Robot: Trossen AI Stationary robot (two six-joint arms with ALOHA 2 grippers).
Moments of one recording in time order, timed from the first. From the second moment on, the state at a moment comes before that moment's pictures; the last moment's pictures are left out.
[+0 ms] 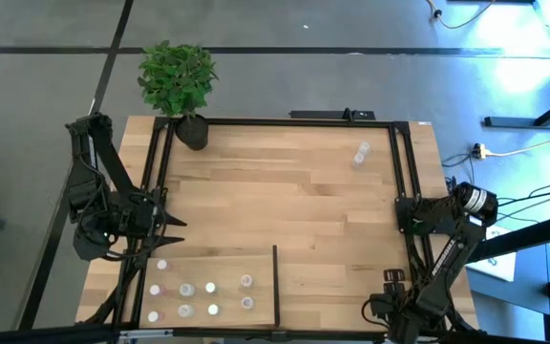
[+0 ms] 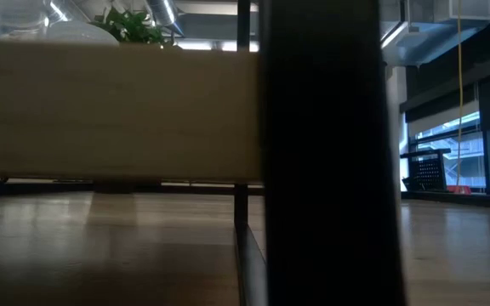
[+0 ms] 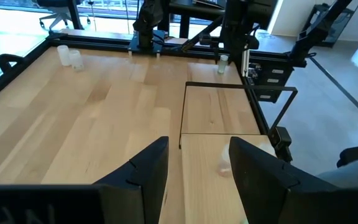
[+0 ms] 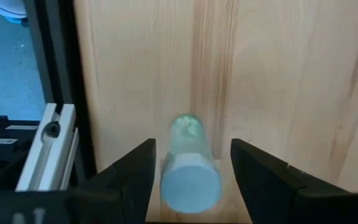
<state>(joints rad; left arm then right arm) -1.17 0.84 0.95 -0.84 -1.03 -0.80 1.13 1.77 1.15 -0.91 -0.03 1.12</state>
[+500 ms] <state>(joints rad) -1.17 0.84 0.95 -0.84 -1.03 -0.80 1.13 1.79 1.15 -0.91 -0.03 1.17</state>
